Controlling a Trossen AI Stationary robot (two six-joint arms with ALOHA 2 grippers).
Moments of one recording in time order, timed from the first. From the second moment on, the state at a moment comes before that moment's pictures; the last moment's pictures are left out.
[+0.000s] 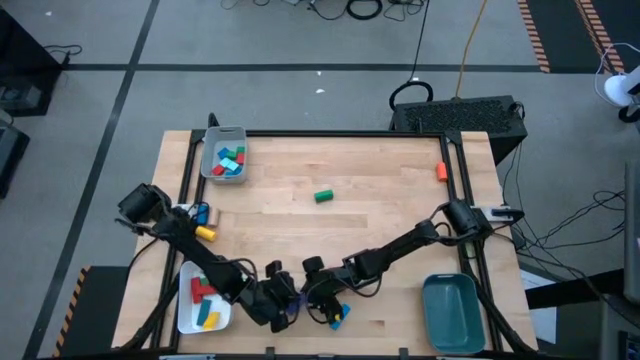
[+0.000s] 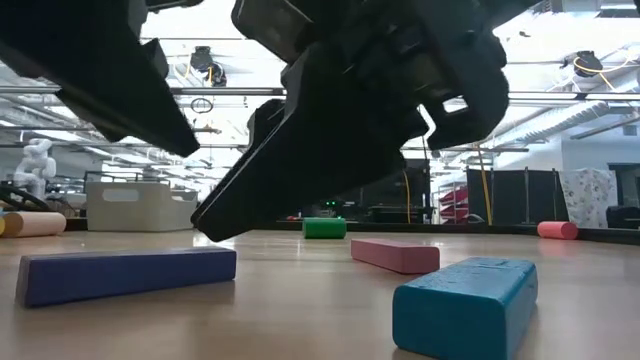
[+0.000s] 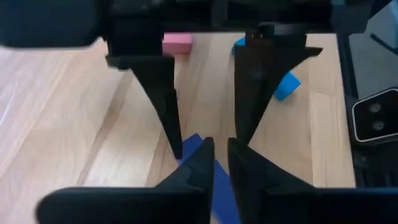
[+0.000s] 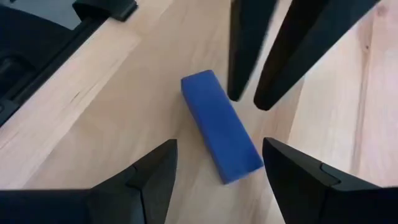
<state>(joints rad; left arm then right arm) -0.68 1.76 0.98 -0.06 -0.41 -0.78 0.38 2.15 1.34 0.12 -0.03 -0.02</state>
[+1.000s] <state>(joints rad) -0.73 1.77 0.93 -0.17 -0.47 -0.94 0.37 2.23 1.34 0.22 0.17 0.04</state>
